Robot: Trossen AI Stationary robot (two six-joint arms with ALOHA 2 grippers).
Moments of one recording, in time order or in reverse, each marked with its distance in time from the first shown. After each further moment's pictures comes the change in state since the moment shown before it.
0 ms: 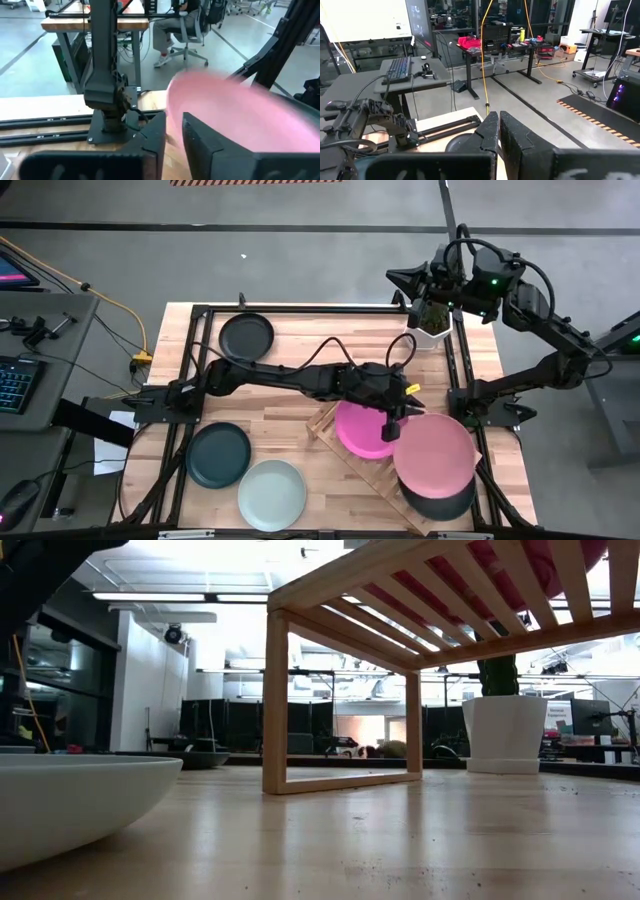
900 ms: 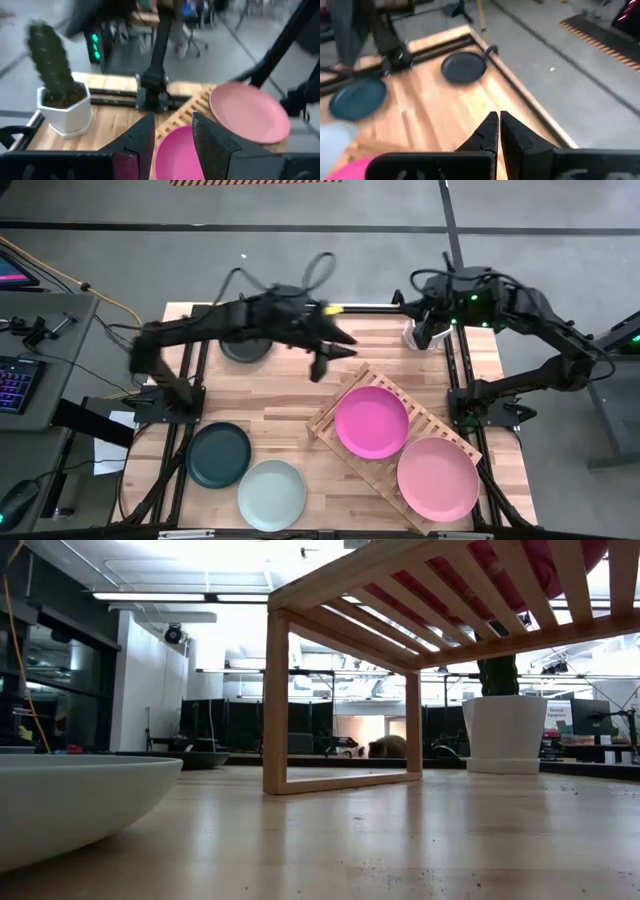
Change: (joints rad) left arm 0.195 -0.651 -0.408 -0.292 0.087 -0.061; right arm 0.001 -0.053 -0.077 -0.407 -0.013 0.116
